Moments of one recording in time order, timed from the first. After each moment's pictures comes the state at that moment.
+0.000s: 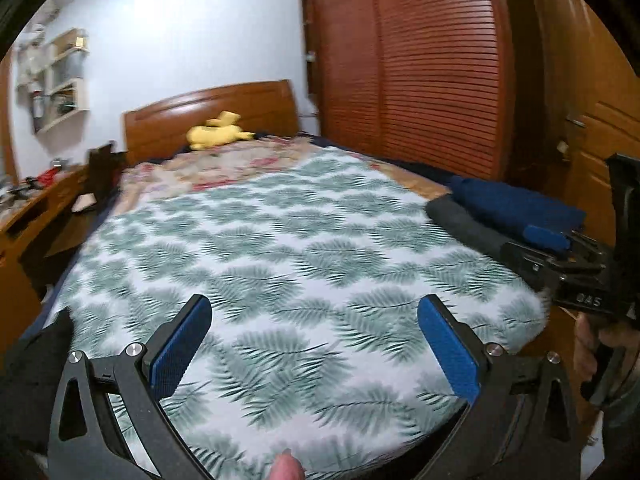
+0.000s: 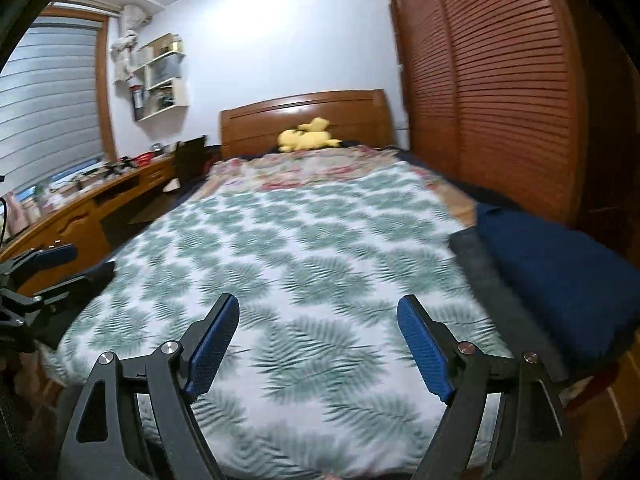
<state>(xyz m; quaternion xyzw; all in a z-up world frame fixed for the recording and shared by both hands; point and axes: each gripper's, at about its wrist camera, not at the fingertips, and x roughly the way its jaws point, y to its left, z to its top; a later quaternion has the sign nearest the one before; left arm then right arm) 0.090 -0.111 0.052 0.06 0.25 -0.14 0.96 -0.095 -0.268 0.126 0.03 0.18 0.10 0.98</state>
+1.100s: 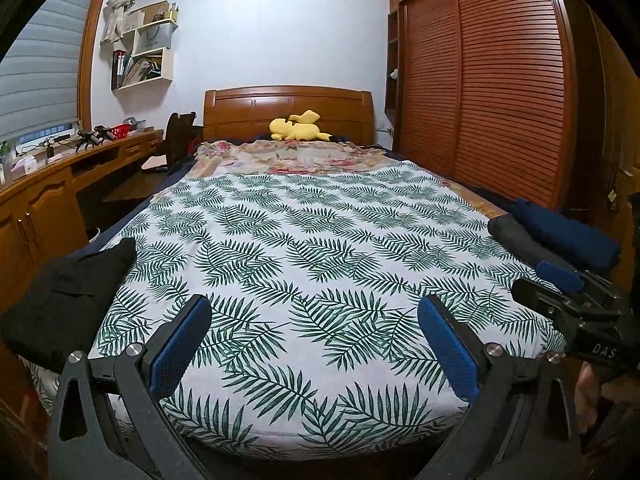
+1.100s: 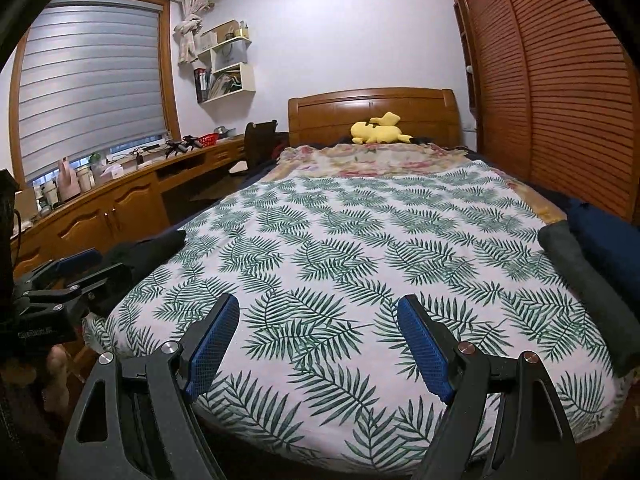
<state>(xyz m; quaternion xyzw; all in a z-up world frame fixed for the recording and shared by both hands) 0.034 -0.018 0.006 -0.02 0.23 -0.03 0.97 -0.002 -0.214 0.026 0.00 0.19 0.19 0.96</state>
